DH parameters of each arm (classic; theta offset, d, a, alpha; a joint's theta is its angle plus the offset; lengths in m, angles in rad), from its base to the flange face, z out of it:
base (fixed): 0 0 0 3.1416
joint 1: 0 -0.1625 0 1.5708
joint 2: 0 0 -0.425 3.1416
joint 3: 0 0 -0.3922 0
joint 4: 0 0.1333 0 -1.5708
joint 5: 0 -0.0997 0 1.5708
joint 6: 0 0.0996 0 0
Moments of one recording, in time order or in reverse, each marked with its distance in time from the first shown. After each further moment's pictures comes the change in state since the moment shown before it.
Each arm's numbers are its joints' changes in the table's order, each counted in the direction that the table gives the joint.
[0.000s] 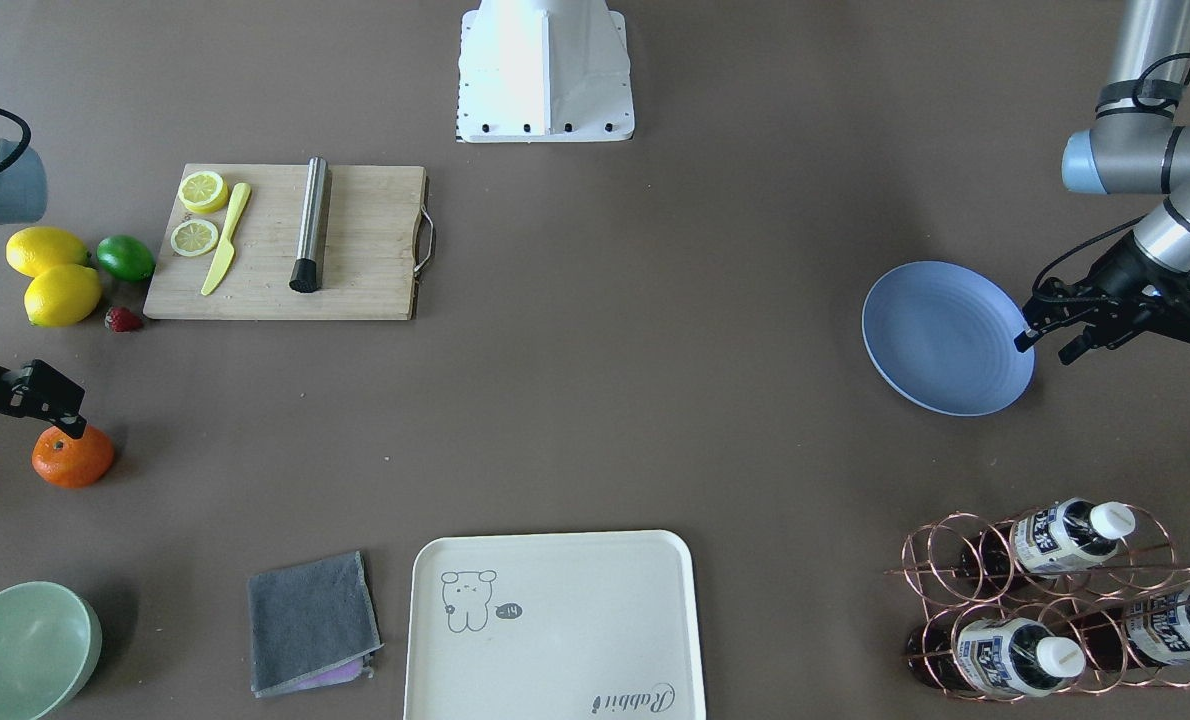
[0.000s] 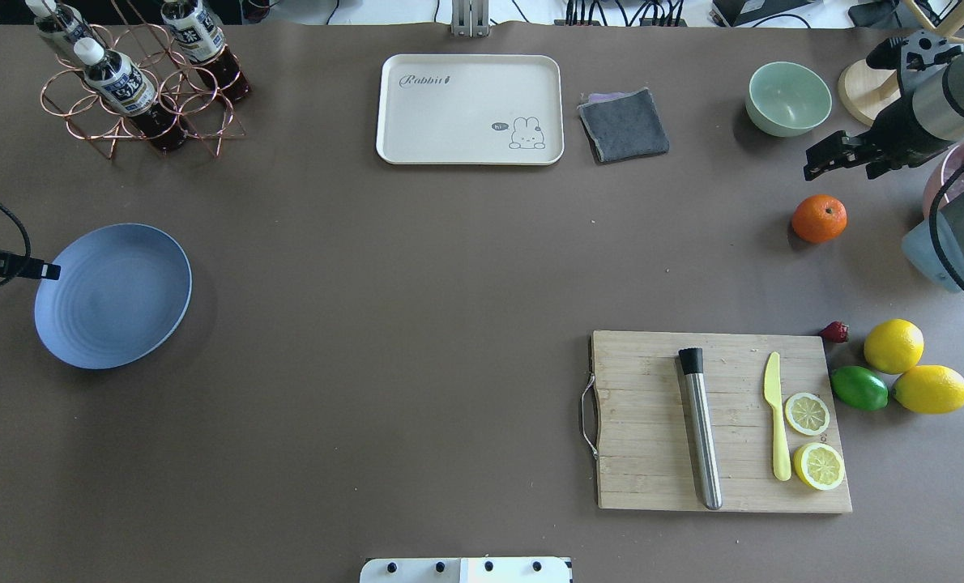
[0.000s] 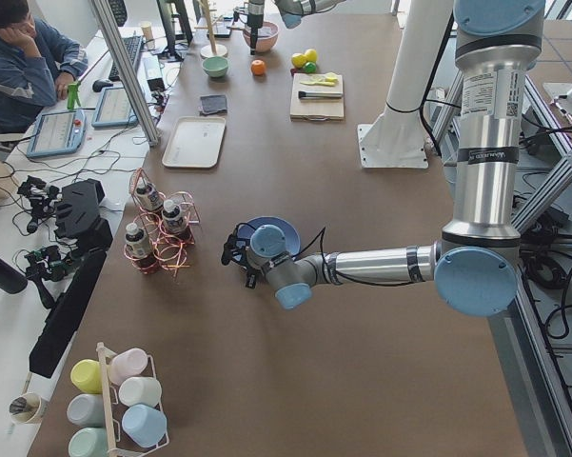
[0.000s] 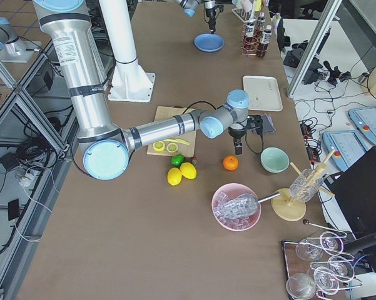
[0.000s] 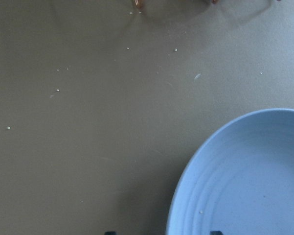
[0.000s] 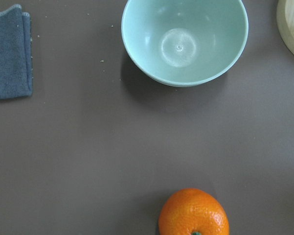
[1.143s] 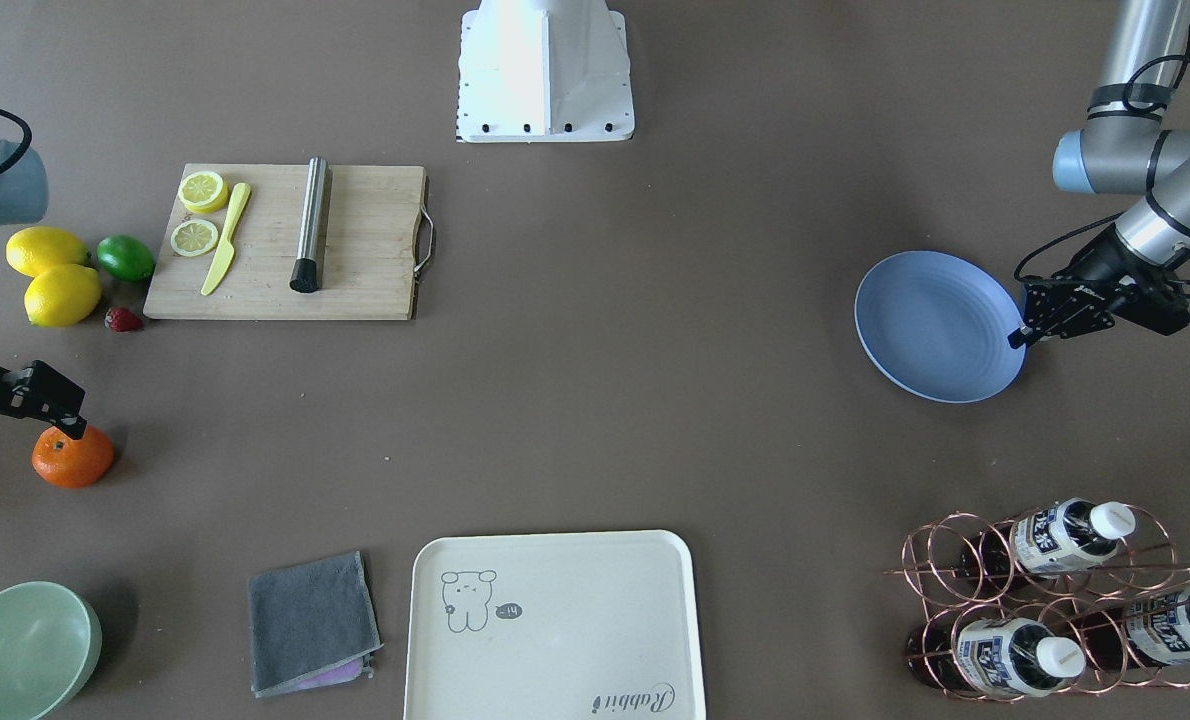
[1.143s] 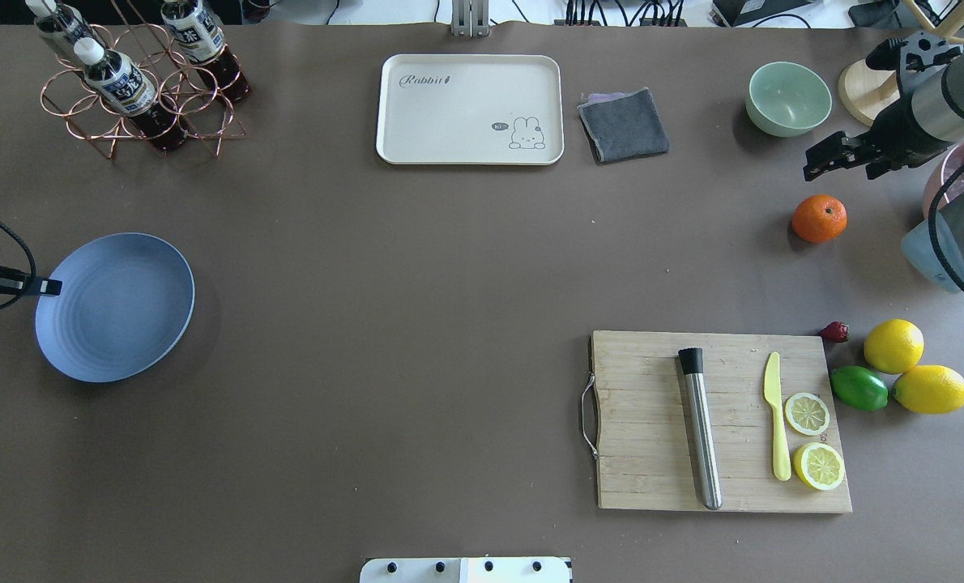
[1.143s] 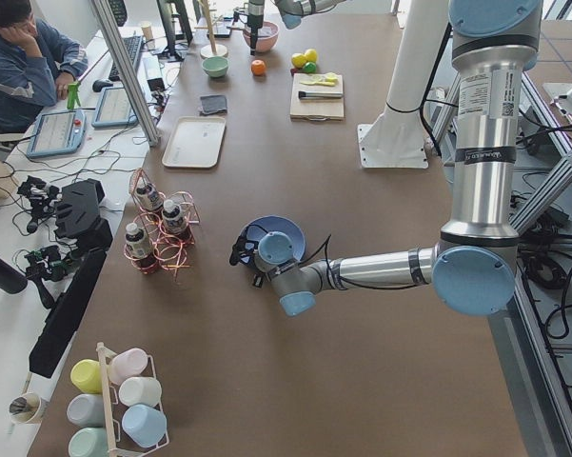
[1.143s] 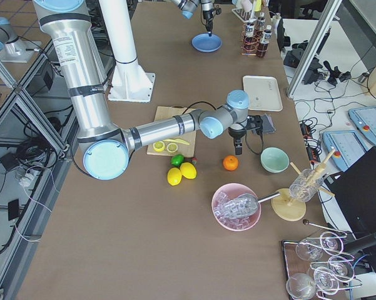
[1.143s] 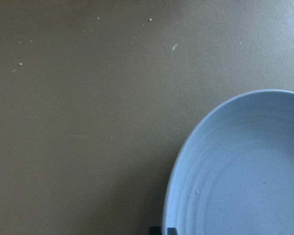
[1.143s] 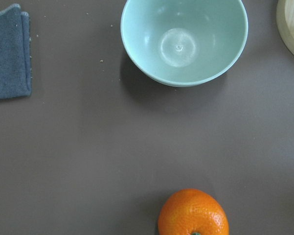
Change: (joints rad) left arm -0.032 -0.003 0.022 -0.123 0.034 -0.050; right arm 0.001 0.000 -0.001 0.002 0.003 0.000
